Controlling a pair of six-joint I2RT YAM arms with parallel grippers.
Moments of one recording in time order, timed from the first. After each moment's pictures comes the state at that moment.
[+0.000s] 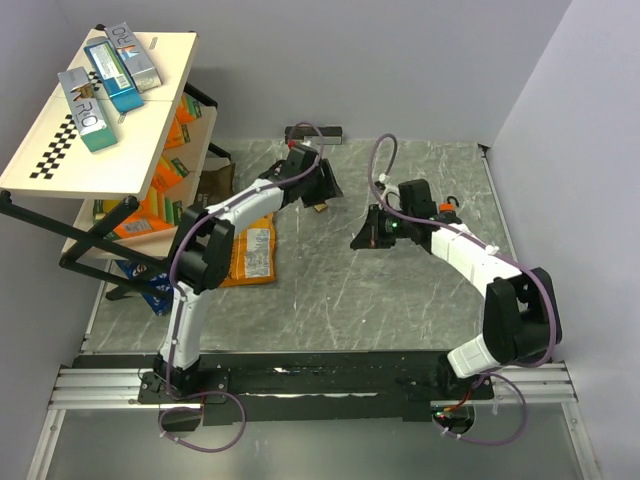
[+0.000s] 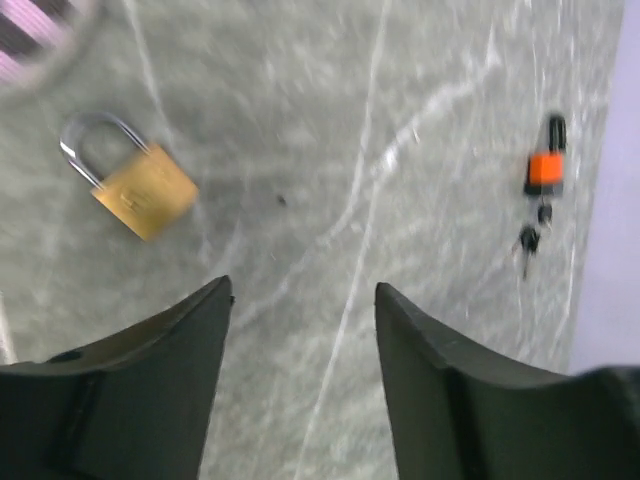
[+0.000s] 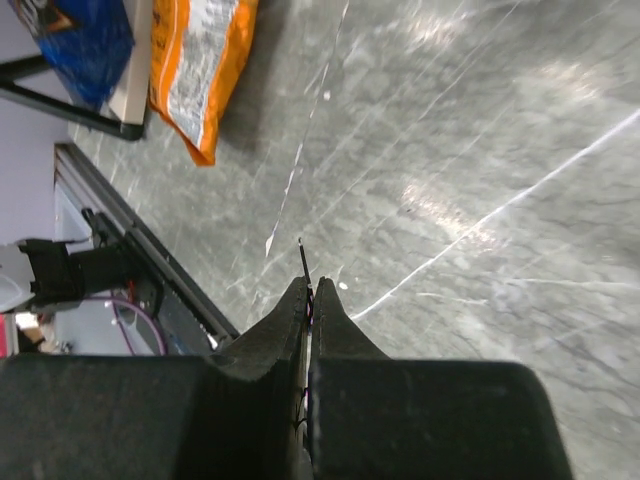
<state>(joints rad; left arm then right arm) -0.55 2.18 1.77 -0.27 0.13 -0.77 0.30 1.48 0.99 -0.31 -0.62 0.37</state>
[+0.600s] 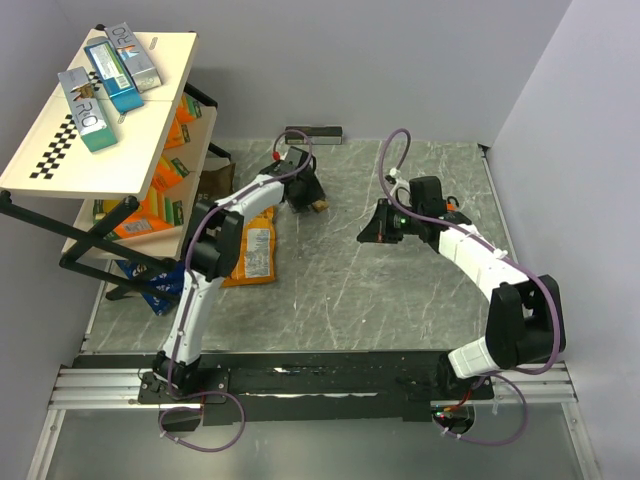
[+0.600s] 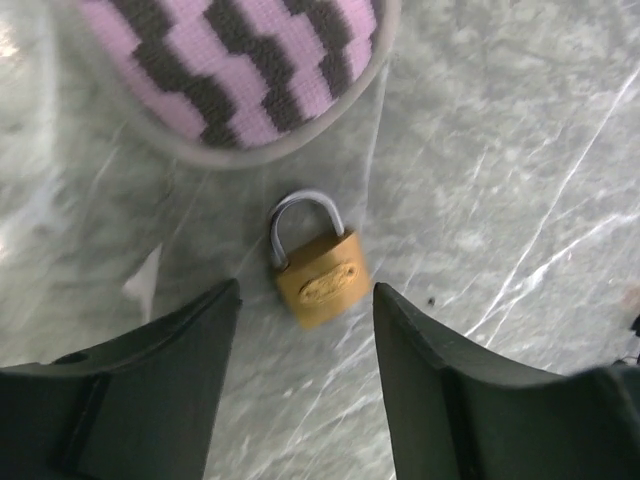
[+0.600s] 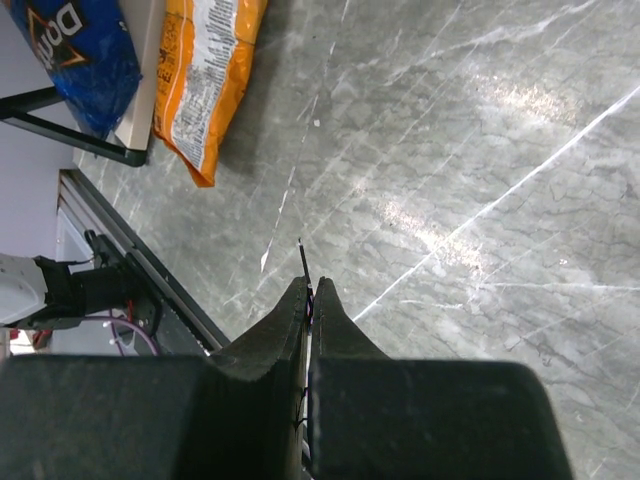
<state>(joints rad) -0.48 2.38 1.97 -0.47 -0.02 -0.89 0.24 1.44 0.99 -0.30 -0.62 0.36</state>
